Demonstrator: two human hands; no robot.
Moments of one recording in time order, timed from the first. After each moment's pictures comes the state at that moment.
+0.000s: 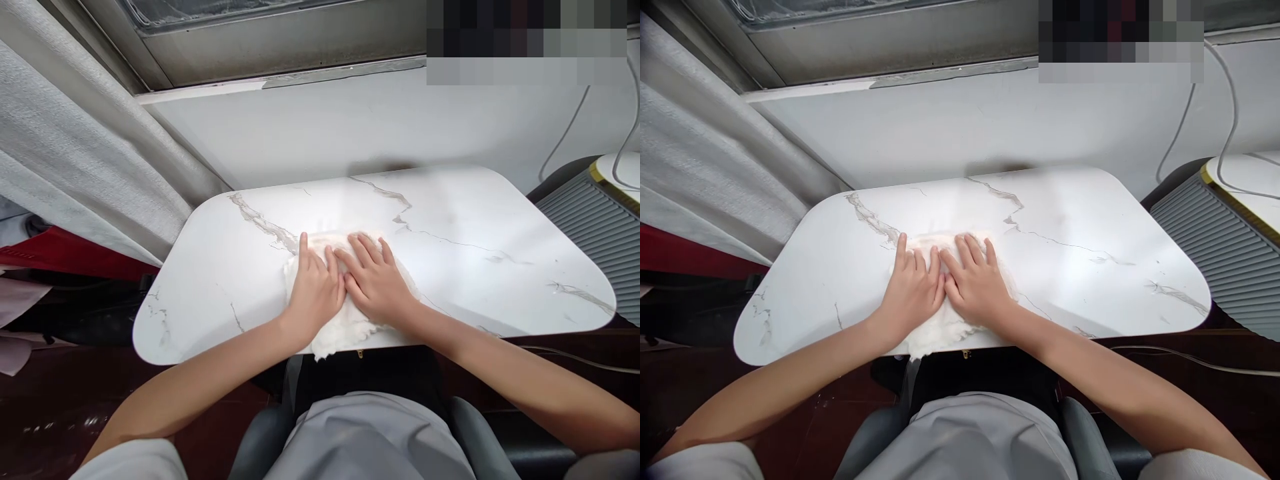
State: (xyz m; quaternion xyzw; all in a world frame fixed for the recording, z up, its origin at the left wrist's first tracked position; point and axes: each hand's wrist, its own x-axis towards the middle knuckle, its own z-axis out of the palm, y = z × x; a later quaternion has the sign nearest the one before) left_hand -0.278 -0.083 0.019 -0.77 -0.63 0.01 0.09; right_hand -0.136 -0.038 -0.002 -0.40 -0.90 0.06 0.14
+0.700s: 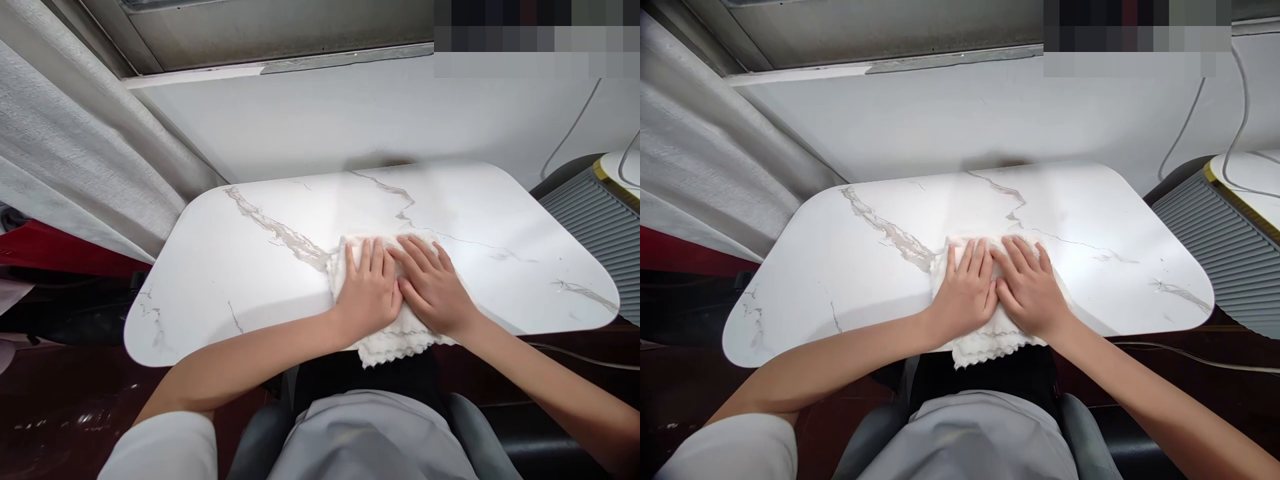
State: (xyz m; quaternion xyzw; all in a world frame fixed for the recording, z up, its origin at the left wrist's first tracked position) left_hand -0.219 -0.069 -0.003 -0.82 -0.56 -0.10 0.03; right_hand -0.063 -0.037 -0.011 -0.46 -0.88 0.04 0.12
